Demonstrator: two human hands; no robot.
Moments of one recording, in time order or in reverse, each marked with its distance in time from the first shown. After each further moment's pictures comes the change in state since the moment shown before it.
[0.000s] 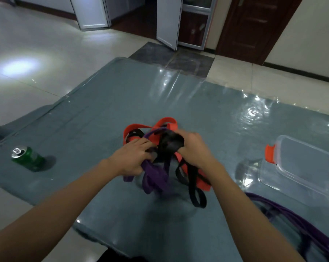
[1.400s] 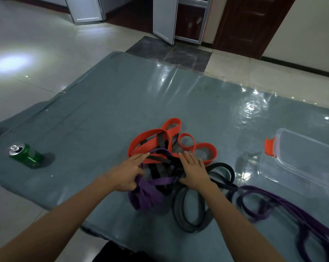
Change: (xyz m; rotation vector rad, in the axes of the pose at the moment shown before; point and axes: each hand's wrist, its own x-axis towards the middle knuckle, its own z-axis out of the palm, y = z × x) left_hand -0.044 0.016 0.044 -0.256 -0.304 -0.181; right_hand -0.065 0.077 0.095 -0.467 -0.412 0.217
